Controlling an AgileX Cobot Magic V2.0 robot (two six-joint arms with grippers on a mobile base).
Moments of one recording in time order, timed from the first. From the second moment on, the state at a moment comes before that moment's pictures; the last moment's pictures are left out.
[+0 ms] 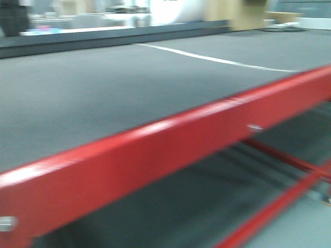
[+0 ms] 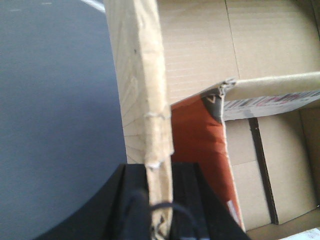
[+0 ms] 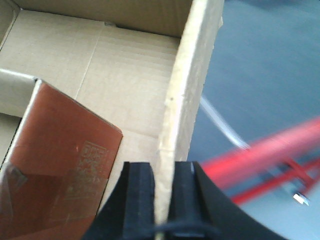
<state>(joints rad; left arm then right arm) -0.37 1.60 -2.20 -0.01 1.22 -0.16 0.15 1.23 -1.71 0.20 0.95 -0.15</state>
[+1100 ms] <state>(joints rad) -0.37 1.60 -2.20 -0.01 1.22 -0.16 0.15 1.23 -1.71 0.20 0.95 -0.15</state>
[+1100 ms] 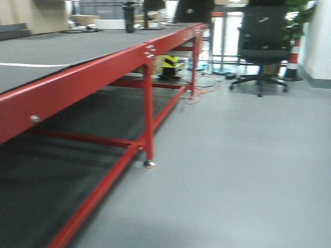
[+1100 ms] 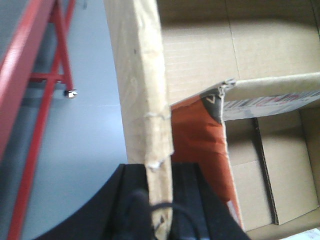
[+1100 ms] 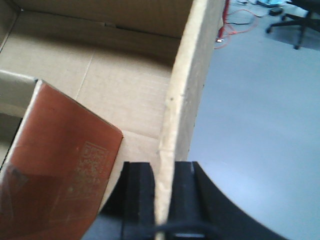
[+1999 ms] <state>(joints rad) -0.37 1.60 -2.20 -0.01 1.22 -0.16 0.15 1.23 -1.71 0.20 0.95 -0.15</state>
